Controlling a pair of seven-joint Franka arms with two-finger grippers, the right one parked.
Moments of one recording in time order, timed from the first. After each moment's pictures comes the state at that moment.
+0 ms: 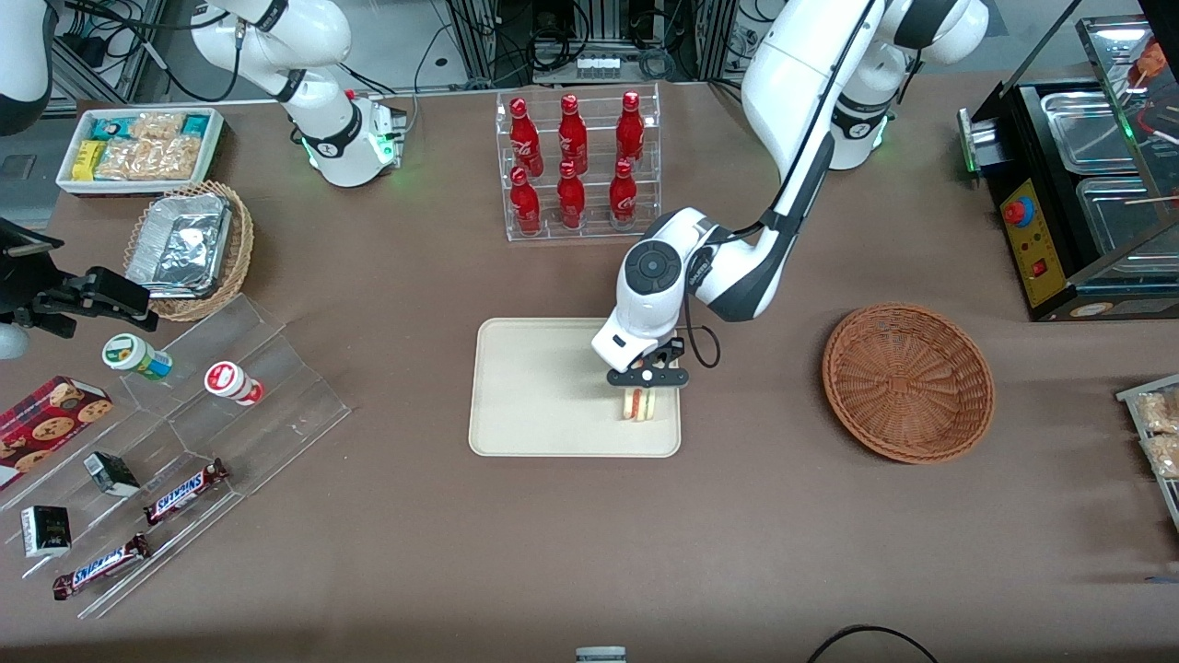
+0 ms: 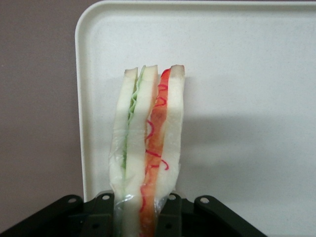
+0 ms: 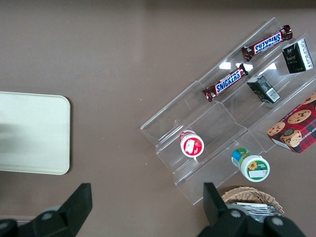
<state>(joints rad) -0.72 0.63 0.00 -1.71 0.00 2.35 -0.71</state>
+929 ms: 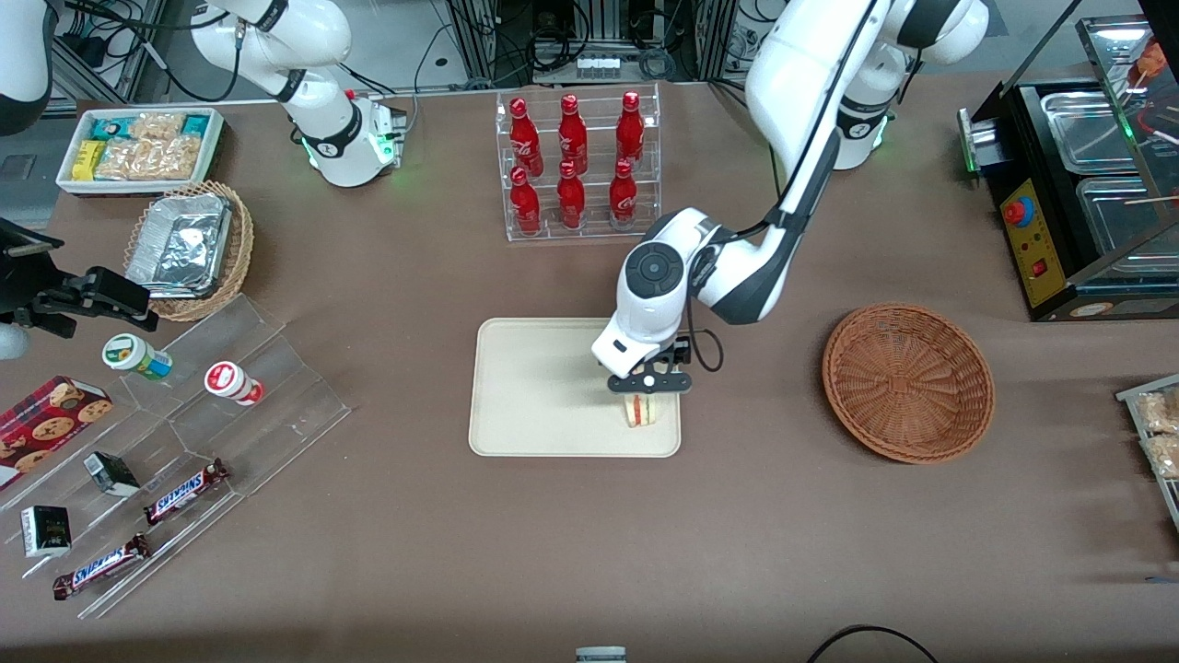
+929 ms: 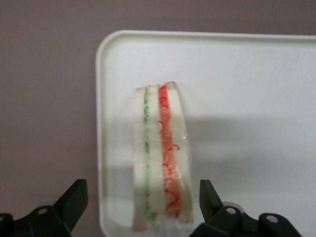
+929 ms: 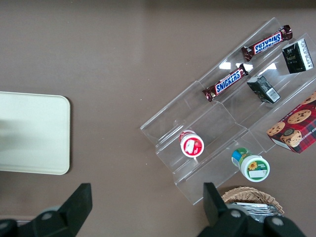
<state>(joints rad) -0.70 0.57 0.03 -1.64 0.00 2.20 -0.71</state>
